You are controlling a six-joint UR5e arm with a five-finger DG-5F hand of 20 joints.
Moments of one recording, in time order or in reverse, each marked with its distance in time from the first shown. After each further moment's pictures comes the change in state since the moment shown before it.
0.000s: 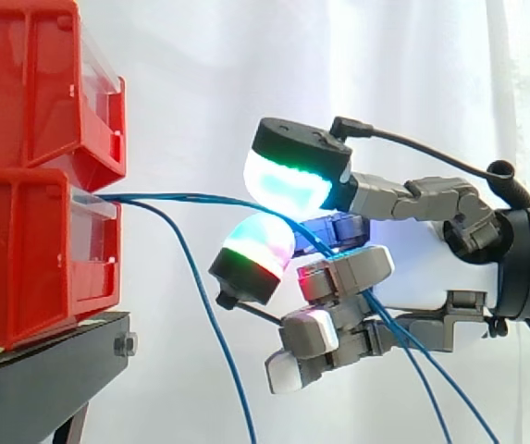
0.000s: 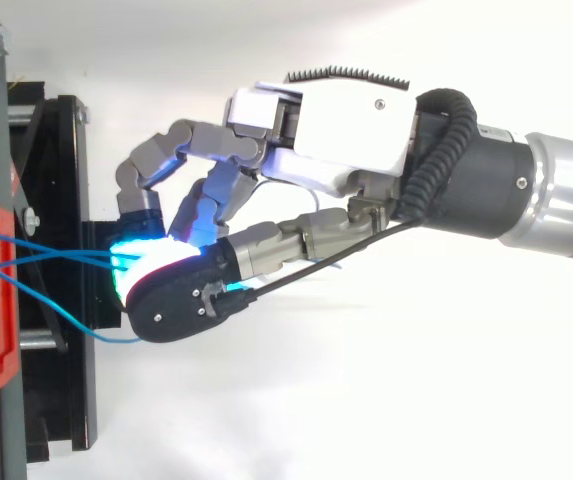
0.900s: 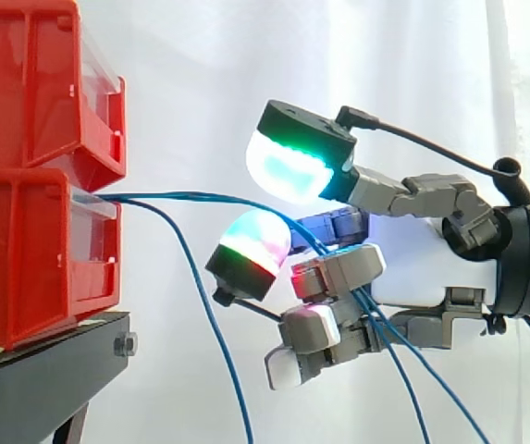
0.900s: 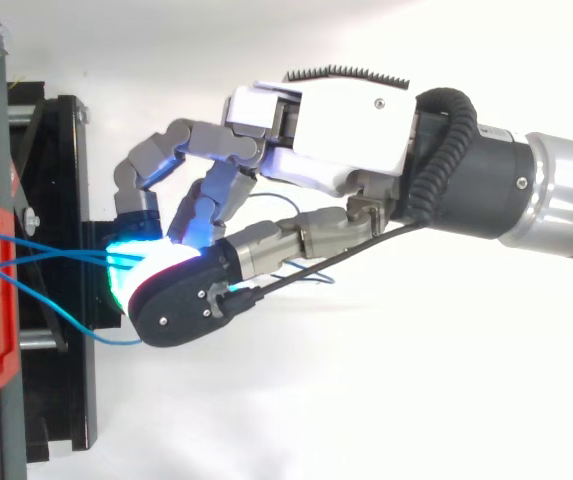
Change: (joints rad) arm 0.000 0.000 0.003 0.000 0.000 -0.003
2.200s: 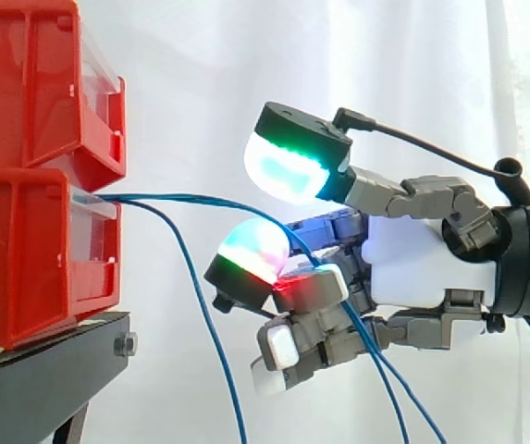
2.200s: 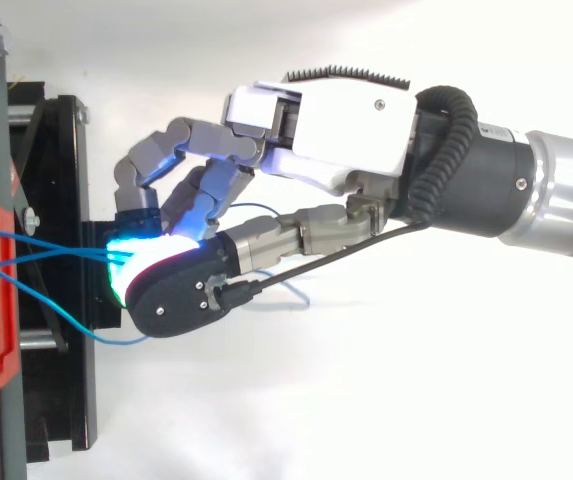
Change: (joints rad) arm -0.001 0.000 0.000 0.000 0.000 -0.046
